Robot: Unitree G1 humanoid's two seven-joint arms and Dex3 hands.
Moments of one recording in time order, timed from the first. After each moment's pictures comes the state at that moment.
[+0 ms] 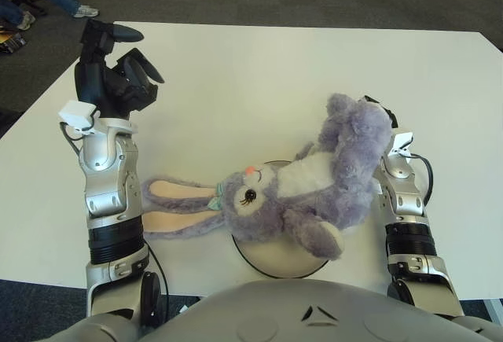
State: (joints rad) left arm -0.18 0.16 0.29 -0.24 -0.19 -0.10 -0.05; right arm -0.18 -0.10 -0.13 0.15 0.06 0.05 -0.04
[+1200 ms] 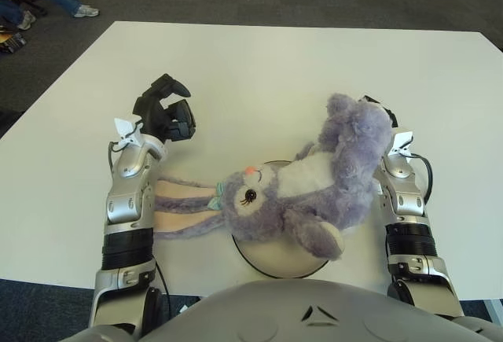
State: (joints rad) left arm -0.11 0.14 0.21 -0.11 -0.22 0.15 -0.11; right arm -0.17 -0.10 -0.13 0.14 0.06 0.07 -0.04
